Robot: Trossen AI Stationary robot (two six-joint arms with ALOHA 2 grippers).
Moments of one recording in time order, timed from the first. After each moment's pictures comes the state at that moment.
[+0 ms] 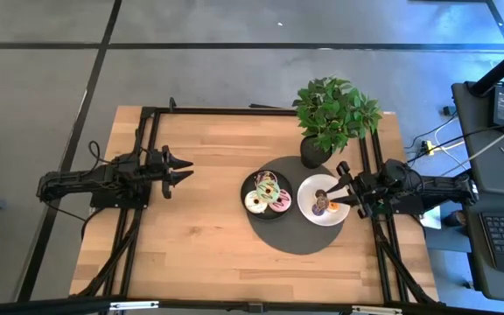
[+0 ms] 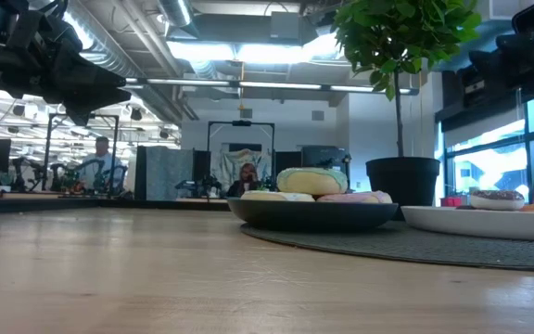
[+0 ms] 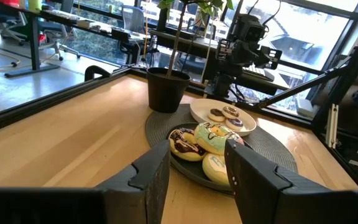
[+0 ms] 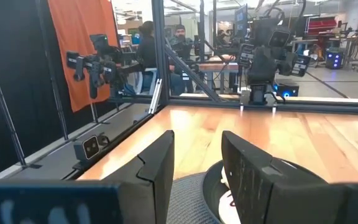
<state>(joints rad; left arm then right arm) 0.12 0.01 0.05 -0.10 -0.10 -0.27 -0.03 0.00 0.01 0.07 -0.36 0.07</state>
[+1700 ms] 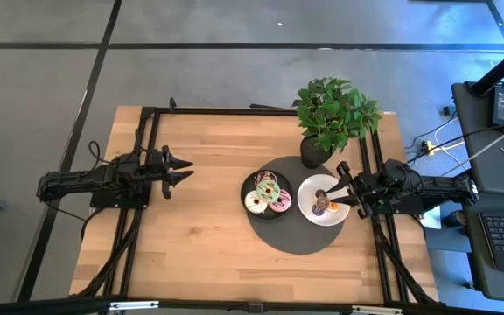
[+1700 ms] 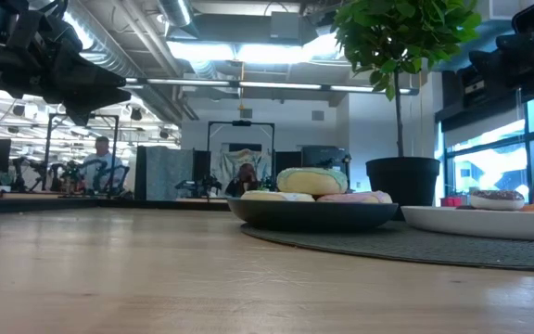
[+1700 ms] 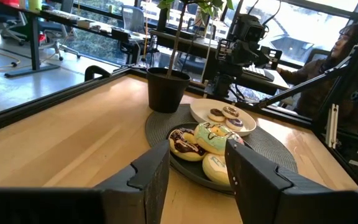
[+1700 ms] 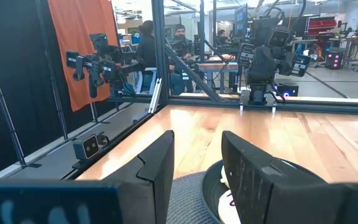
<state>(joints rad) 0.12 0.01 0.05 -0.10 -0.10 -0.27 -0.03 0.00 0.01 0.07 -0.36 0.07</state>
